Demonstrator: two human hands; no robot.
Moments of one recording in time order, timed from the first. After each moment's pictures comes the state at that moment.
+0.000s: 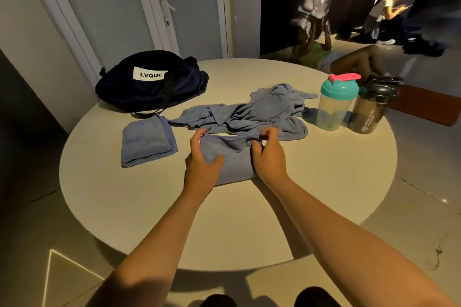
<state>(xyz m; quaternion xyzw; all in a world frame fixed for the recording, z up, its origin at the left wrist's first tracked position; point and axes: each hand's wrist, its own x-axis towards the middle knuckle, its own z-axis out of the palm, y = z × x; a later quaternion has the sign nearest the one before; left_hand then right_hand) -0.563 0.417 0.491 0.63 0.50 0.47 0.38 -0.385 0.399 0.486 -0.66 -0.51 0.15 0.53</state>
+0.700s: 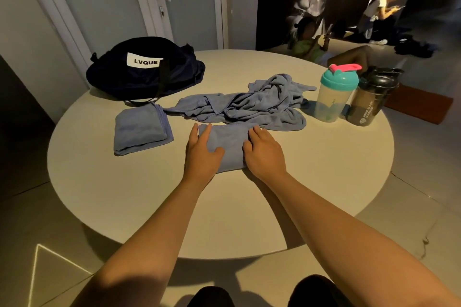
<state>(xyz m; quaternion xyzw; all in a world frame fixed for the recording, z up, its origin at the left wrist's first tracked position) -0.556 0.433 0.469 0.68 0.54 0.39 0.32 -0.391 0.394 0.466 -0.72 -0.63 0.04 0.30</state>
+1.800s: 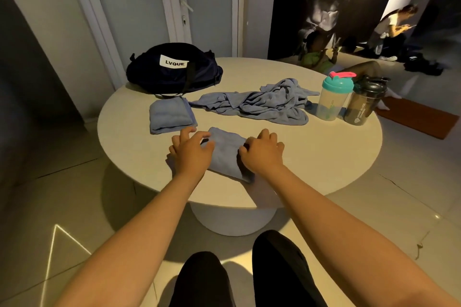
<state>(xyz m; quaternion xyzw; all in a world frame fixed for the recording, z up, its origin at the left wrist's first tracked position) -0.637 0.346 0.502 0.66 0.65 0.34 0.16 -0.456 0.311 0.519 -0.77 -0.63 0.04 0.12</state>
